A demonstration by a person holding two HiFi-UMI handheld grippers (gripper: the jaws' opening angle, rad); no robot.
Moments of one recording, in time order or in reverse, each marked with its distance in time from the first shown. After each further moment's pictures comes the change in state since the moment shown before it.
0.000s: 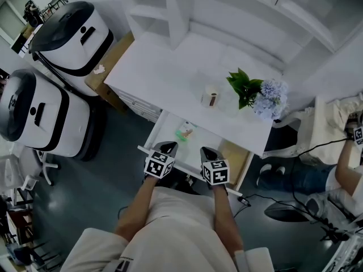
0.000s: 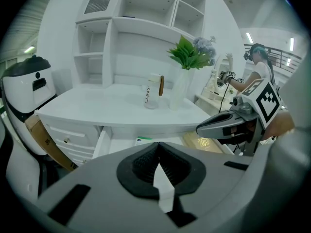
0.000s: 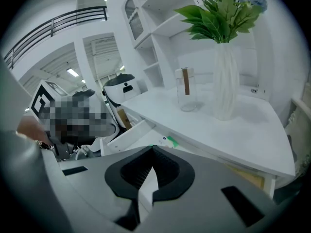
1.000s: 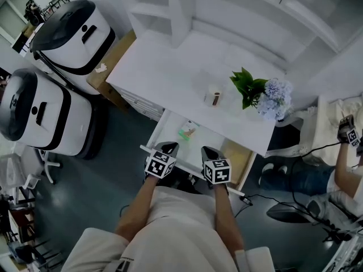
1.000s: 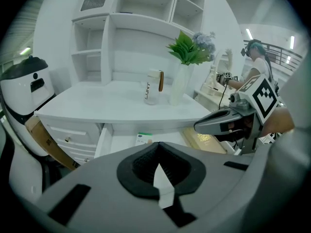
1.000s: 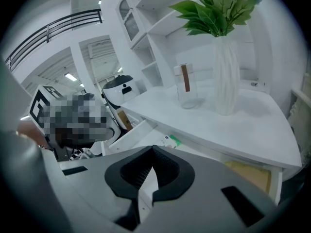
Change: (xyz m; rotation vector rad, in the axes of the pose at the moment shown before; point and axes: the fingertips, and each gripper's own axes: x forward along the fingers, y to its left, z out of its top) left arm -0.006 0.006 -0.002 0.012 0.051 0.006; right arm 0.009 0.003 -0.001 0.055 -0.003 0.016
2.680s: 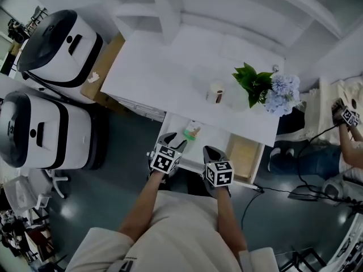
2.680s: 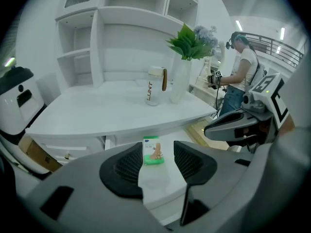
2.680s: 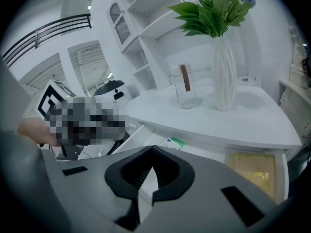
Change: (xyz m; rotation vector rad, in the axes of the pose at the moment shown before) left arm 0.026 0.037 0.018 0.127 0.056 -0.064; right arm 0.018 0.019 0.007 0.112 -0.049 -0.081
